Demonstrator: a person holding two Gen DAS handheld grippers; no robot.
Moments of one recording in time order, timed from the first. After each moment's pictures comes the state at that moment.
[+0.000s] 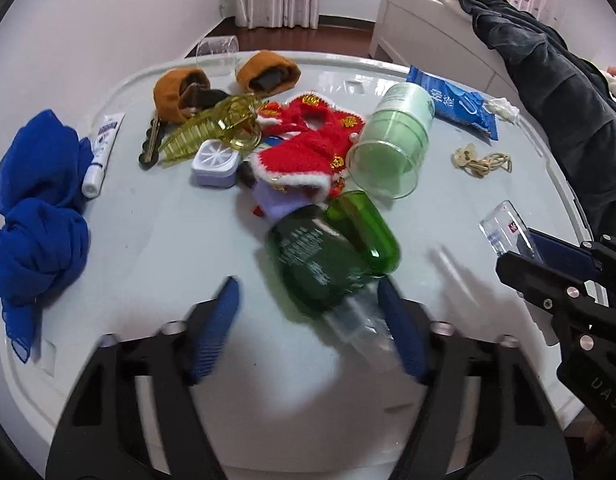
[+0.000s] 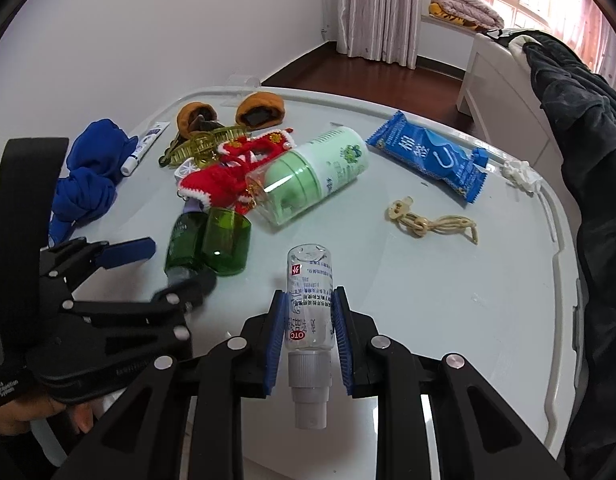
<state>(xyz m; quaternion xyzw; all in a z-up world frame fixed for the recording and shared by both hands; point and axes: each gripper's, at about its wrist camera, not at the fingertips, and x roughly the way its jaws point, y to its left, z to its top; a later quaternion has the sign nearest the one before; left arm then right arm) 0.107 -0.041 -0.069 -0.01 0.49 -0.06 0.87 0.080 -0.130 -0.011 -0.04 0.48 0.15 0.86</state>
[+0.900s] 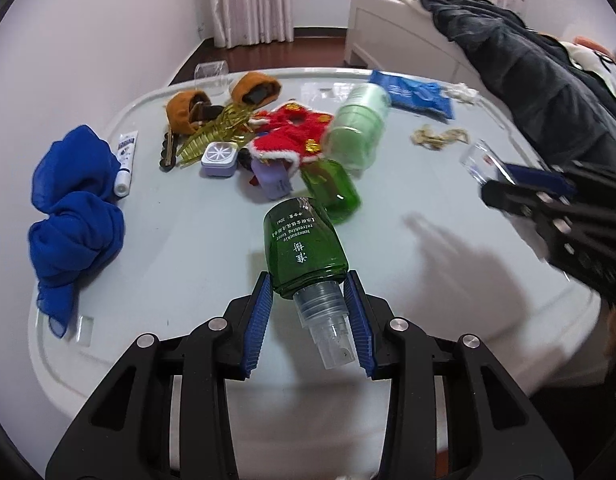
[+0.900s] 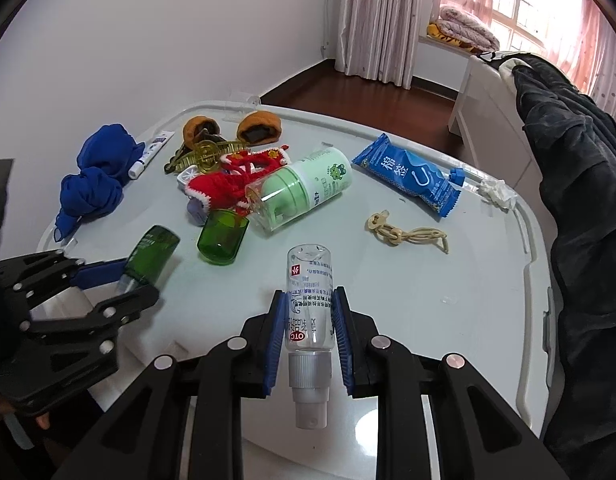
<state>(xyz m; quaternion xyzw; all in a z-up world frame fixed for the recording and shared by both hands) 0.045 -0.037 -0.040 0.03 0.47 -0.10 0.88 0.054 -0.140 0.014 -0.06 0.45 0.15 0.88</state>
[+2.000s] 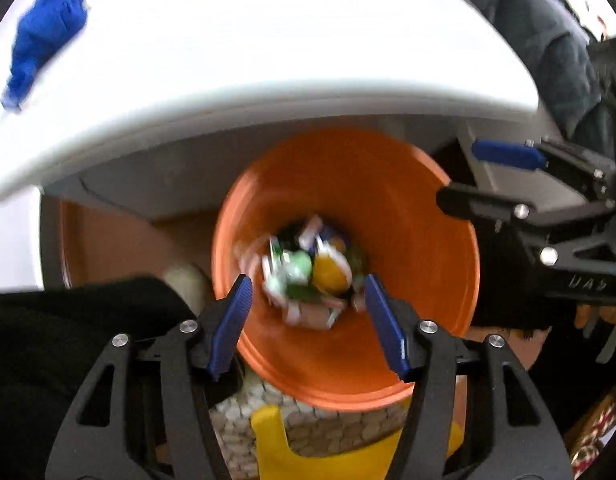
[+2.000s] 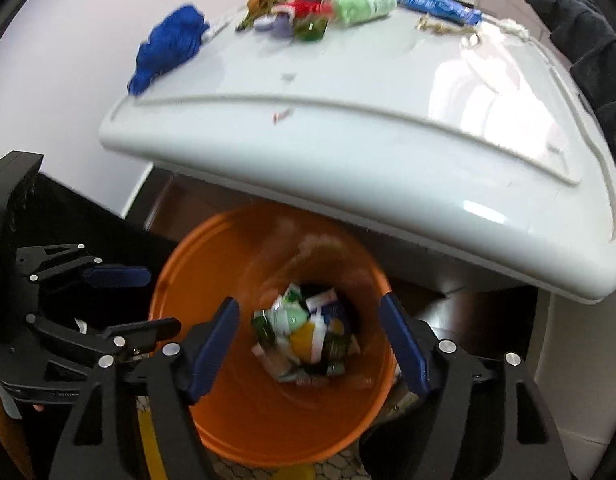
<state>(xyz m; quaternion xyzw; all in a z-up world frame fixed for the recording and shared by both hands) -0.100 -0.033 -0.089 0.04 0.60 -0.18 0.78 -0.117 -0.134 -0.050 0.02 0.55 0.18 0.81</state>
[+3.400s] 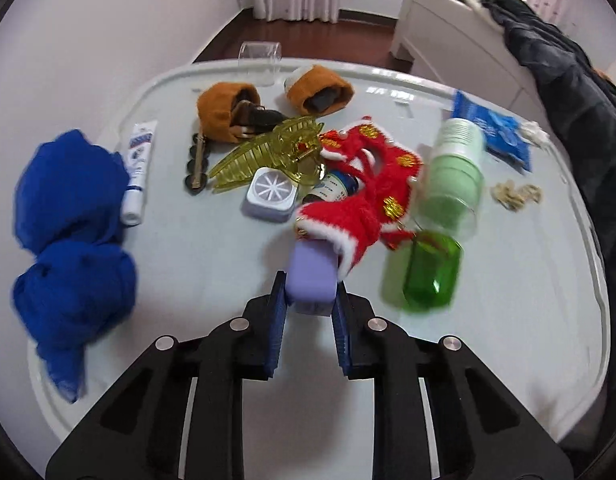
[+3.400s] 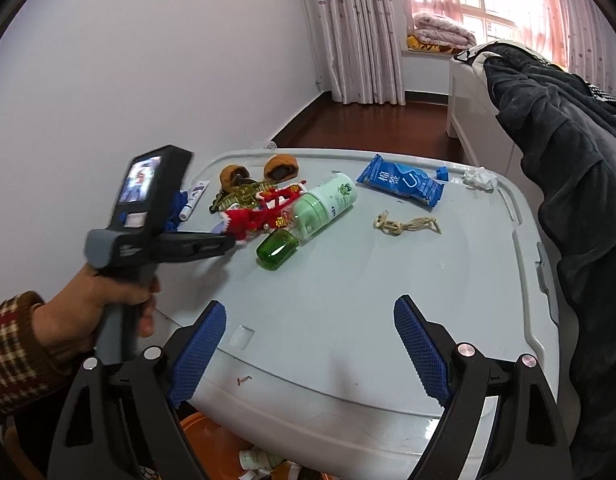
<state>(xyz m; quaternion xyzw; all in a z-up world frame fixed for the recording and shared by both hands) 0.123 -0.004 -0.047 -0.01 0.51 -0.04 0.86 -0.010 -0.164 0.048 0.05 0.40 0.16 0.90</state>
